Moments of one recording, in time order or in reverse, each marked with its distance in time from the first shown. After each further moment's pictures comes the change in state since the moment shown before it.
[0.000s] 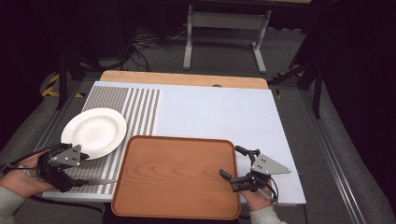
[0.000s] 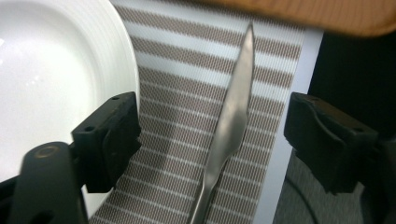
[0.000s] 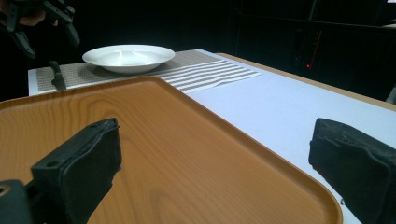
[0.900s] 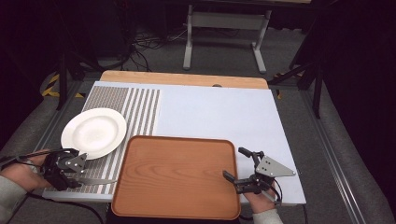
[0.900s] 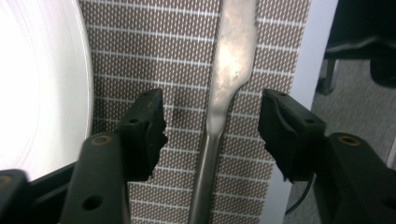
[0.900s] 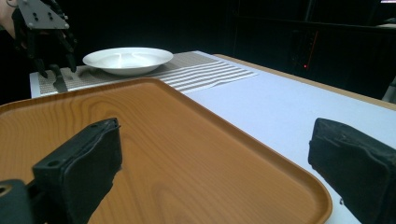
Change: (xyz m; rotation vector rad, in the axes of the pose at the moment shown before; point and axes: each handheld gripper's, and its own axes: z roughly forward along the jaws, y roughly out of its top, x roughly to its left) left arm 0.014 -0.010 0.027 0.302 -0.107 0.163; right arm 0.000 -0.001 -0.012 -0.011 -0.012 0.014
